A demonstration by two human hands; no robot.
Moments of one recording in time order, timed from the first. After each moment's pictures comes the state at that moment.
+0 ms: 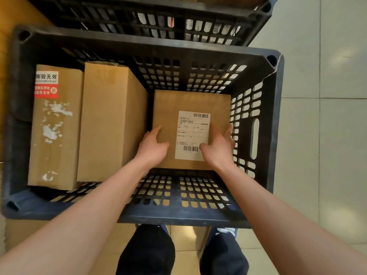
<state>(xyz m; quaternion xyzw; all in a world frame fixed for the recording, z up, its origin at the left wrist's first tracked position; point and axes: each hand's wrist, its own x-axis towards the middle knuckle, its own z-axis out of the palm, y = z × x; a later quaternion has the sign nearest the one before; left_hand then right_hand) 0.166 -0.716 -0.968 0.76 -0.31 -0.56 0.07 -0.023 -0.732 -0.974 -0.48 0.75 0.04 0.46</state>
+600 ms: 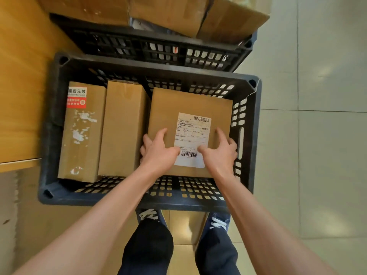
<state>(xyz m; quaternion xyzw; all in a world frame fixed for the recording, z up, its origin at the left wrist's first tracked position) 0.152 -0.715 -0.871 0.77 -0.33 -0.54 0.04 -0.008 -0.720 -0.889 -0.36 0.81 -0.11 0.45</state>
